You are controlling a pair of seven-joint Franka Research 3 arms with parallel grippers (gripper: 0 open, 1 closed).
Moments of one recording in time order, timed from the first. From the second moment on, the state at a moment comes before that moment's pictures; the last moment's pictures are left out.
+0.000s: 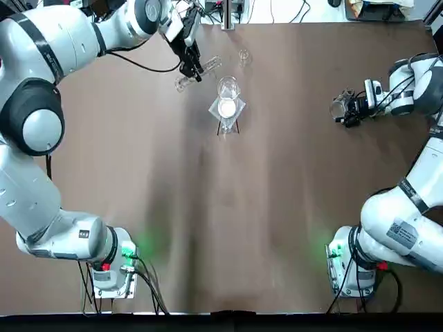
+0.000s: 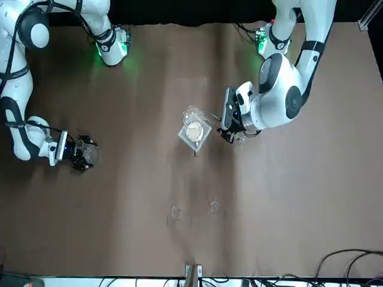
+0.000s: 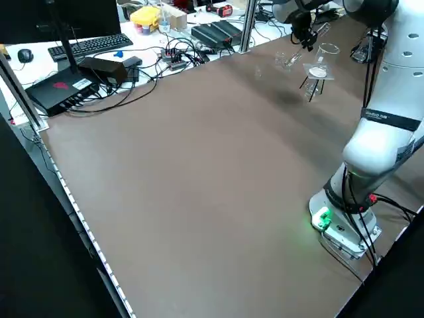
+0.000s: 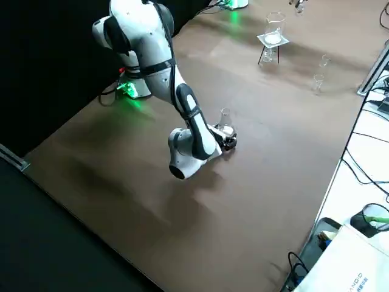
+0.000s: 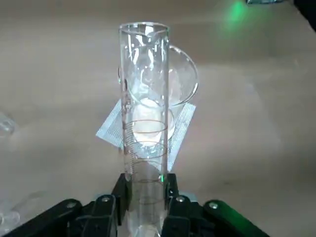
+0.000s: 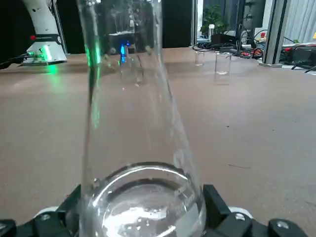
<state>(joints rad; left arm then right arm) -0.07 0.30 -0.45 -1.80 -0.49 2.07 1.50 -0.46 0.90 -0.05 -1.76 1.09 1.62 -2.70</state>
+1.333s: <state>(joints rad) -0.17 0.30 -0.45 -1.80 -0.10 2.16 1.15 -0.47 0.91 -0.05 -1.75 1.08 1.62 -2.72</state>
